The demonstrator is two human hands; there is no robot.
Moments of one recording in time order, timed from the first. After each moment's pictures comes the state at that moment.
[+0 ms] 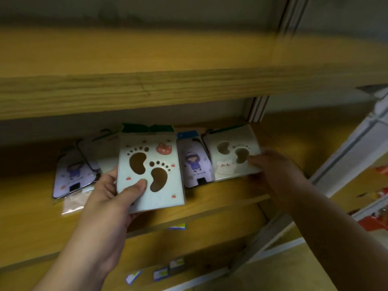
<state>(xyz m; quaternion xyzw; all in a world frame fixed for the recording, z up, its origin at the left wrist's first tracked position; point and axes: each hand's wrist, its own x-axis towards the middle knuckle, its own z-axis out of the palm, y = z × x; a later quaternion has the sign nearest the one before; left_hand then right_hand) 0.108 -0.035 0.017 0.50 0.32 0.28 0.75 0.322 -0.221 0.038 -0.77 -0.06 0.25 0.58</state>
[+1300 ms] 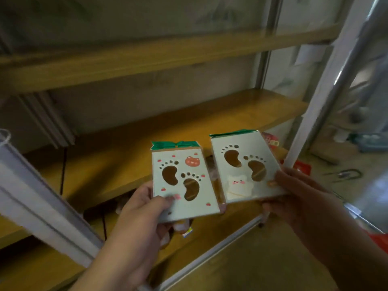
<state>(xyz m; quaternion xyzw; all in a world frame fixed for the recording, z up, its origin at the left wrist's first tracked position) 0.442 -0.539 0.046 0.54 0.28 0.07 0.79 0.540 -0.764 0.047 -0.55 0.04 0.19 0.81</state>
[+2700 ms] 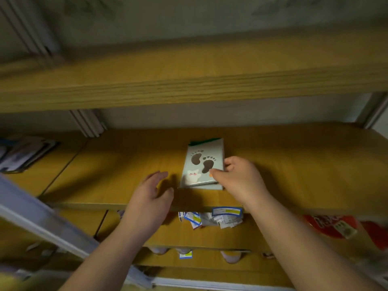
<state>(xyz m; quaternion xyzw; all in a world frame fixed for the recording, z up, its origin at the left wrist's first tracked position) 0.666 -0.552 0.000 0.77 0.46 0.22 0.38 0.859 -0.639 0.002 -0.80 -0.32 0.24 0.45</state>
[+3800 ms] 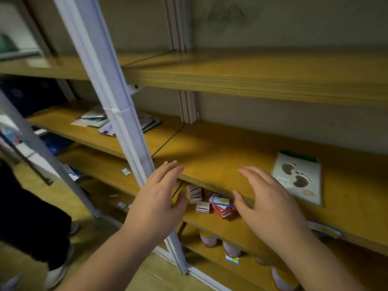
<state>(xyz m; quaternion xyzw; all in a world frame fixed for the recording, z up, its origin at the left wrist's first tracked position) 0.490 -0.563 0.031 0.82 0.51 0.24 0.08 0.706 -0.630 0.034 -0.72 -0.64 0.04 0.27</state>
